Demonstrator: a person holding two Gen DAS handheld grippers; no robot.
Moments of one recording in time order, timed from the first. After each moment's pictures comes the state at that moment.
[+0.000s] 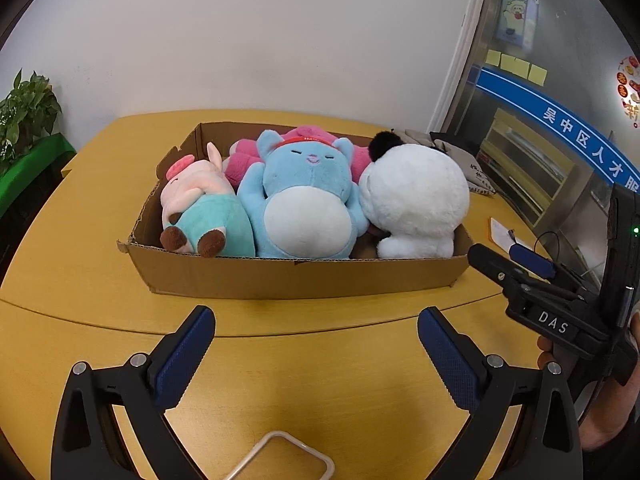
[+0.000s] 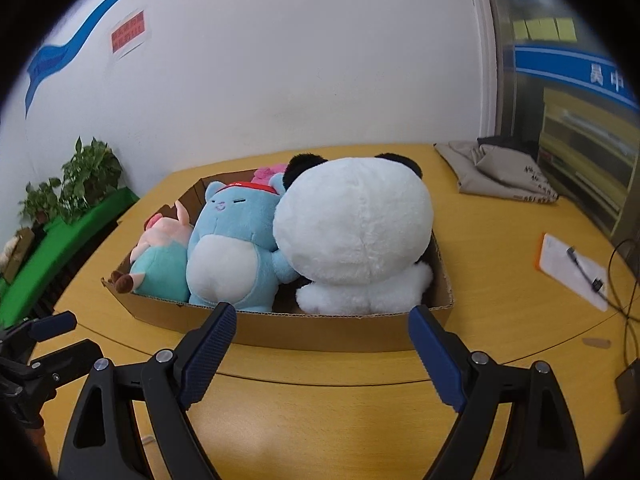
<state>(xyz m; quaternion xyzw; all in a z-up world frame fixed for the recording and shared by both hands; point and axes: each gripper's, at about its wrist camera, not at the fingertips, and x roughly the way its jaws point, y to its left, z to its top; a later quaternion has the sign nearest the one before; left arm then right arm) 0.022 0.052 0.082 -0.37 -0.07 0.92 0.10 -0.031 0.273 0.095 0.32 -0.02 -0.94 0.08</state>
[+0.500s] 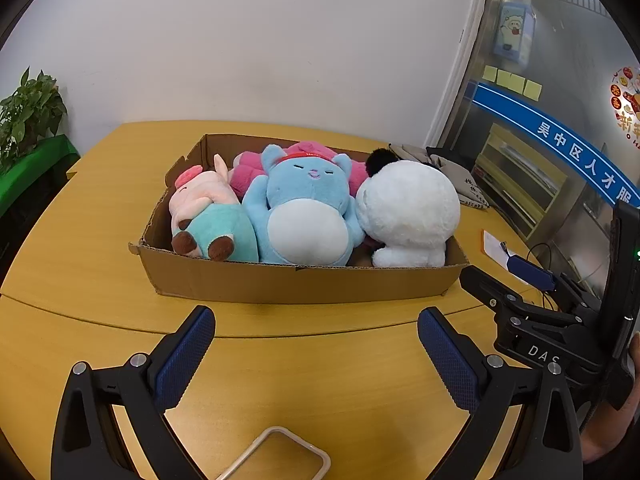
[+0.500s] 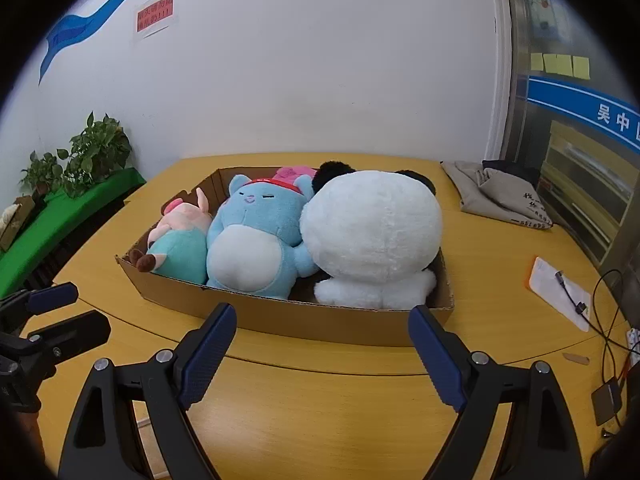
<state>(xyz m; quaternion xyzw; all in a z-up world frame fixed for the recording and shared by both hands) 0.036 0.046 0.092 -0.35 -0.09 0.93 0.10 -0.005 0.249 0.107 0.31 0.03 -0.95 0.08</state>
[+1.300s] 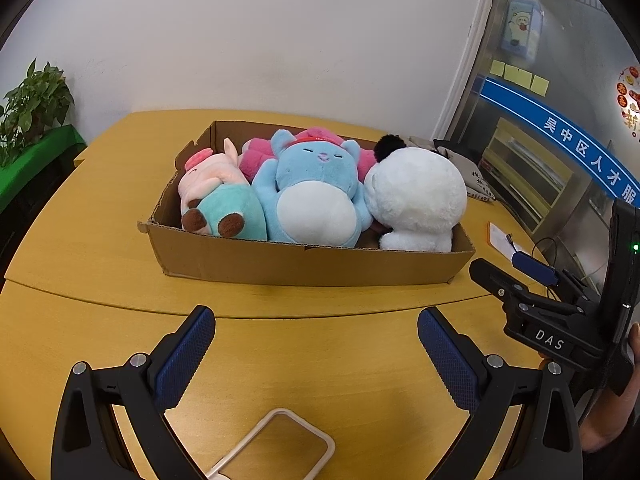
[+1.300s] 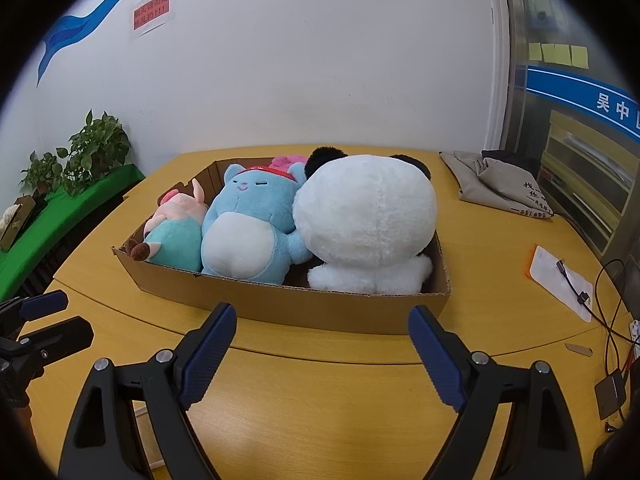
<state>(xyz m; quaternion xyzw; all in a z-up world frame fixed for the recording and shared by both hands) 0.046 0.042 0.083 -0.37 -0.09 0.92 0.09 -0.003 0.260 0.097 0.32 0.02 -0.94 0.09</state>
